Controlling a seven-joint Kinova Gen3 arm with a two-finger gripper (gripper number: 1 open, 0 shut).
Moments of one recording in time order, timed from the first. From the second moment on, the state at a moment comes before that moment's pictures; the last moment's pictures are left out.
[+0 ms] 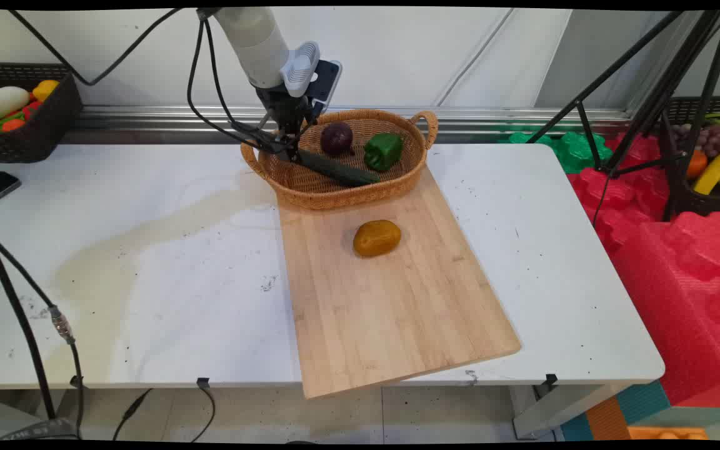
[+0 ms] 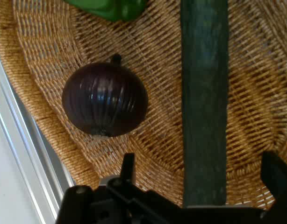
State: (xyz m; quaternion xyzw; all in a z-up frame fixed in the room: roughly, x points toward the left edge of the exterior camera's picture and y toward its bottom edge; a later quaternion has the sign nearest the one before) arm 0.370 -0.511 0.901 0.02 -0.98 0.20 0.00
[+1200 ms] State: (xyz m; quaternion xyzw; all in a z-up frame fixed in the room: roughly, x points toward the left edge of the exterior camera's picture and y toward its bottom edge) arm 0.353 -0.401 0.960 0.21 -0.94 0.20 0.17
